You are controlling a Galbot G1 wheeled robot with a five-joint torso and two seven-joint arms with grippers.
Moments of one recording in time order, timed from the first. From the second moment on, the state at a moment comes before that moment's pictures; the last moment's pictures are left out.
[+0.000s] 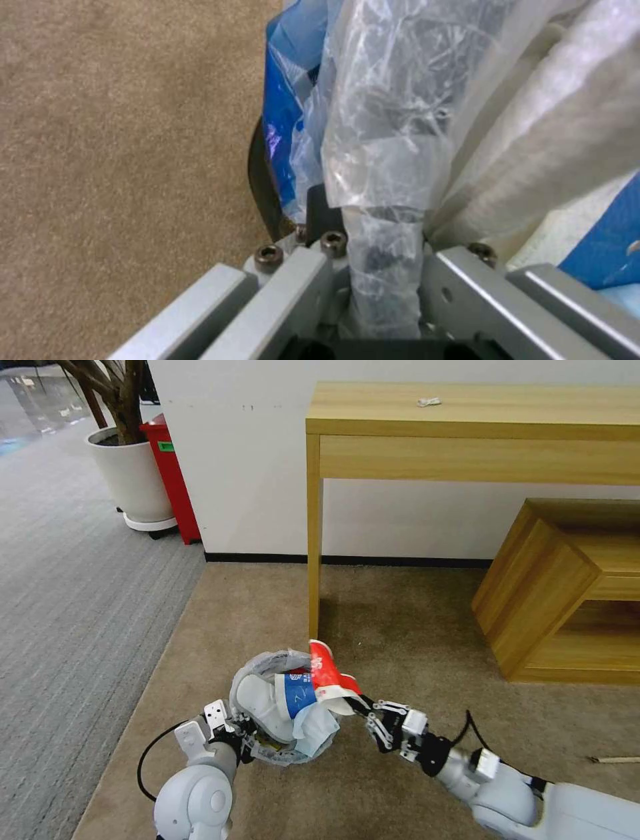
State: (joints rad) left arm 1.49 -1.61 -0.49 -2.17 -0.56 0.71 -0.41; right arm -0.66 0.51 -0.78 1.88 0.57 0.74 0.06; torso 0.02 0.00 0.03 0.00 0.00
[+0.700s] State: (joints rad) left arm 1.55 -1.61 -0.50 -2.24 -0.56 0.71 -0.41; right arm -0.62 0.72 -0.95 1.70 0.58 0.71 0.13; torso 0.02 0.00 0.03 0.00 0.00
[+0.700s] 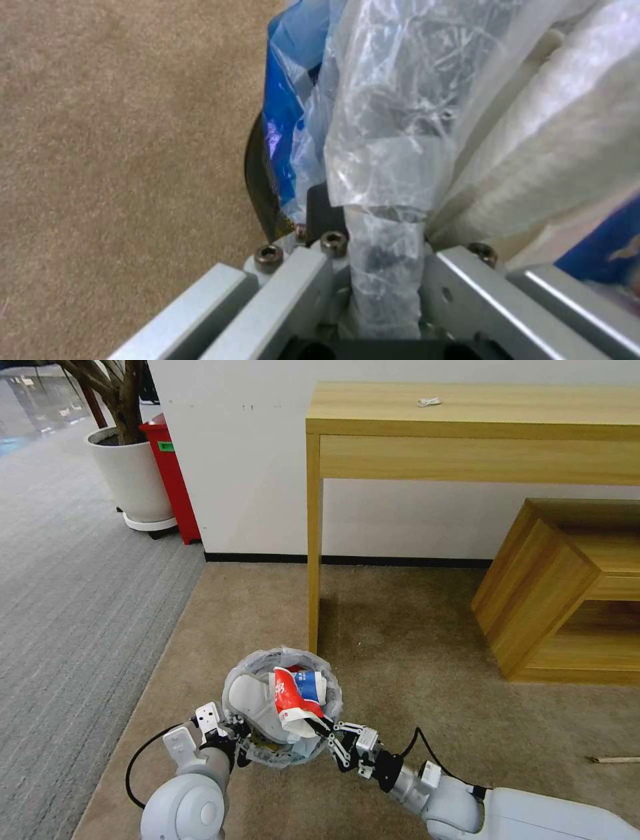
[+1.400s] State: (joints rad) left arm 1.55 -1.61 -0.49 -2.21 -0.56 0.71 -0.41; right arm -0.61 0.76 -0.96 1.66 0.58 0.70 0.17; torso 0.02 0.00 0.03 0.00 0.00
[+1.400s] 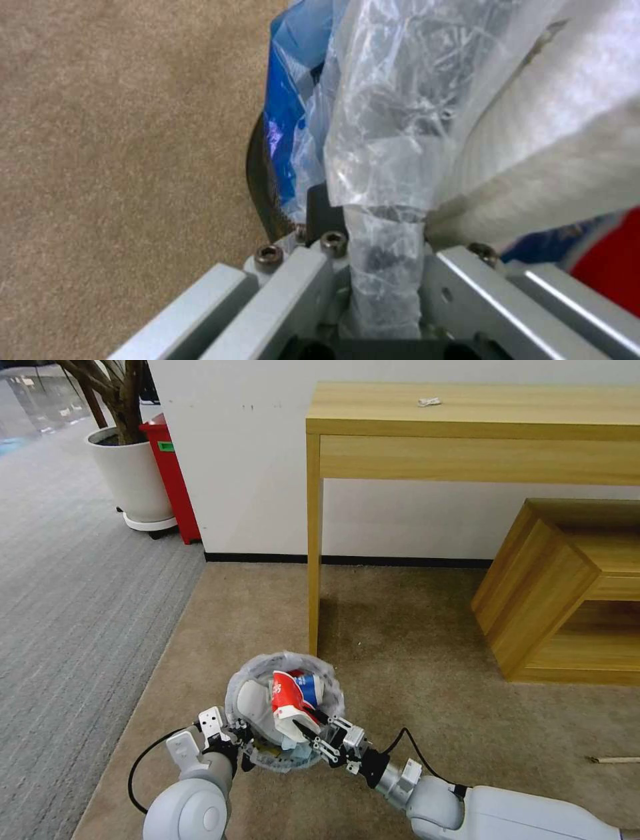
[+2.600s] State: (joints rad) left arm 1.53 -1.61 -0.50 -2.17 -0.55 0.70 -0.41; right arm -0.71 0.69 -0.74 1.78 0.56 0.69 0.18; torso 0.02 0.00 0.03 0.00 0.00
